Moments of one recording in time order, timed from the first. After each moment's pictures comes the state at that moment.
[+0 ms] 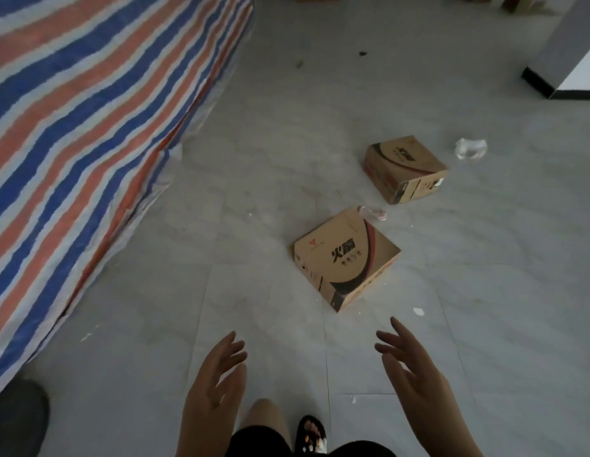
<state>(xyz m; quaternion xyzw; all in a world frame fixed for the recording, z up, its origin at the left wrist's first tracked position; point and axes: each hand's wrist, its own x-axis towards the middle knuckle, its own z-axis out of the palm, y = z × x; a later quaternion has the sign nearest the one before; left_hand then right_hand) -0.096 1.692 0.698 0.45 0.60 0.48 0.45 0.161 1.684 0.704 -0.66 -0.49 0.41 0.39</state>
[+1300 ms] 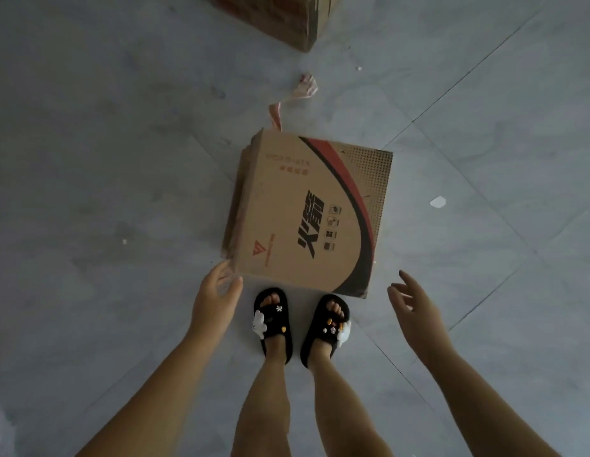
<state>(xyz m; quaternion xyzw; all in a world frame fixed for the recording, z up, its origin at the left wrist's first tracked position) 0.062 2.322 0.329 0.61 0.62 -0.05 0.49 0.257 2.097 0.328 -0.86 -0.02 0.42 0.28</state>
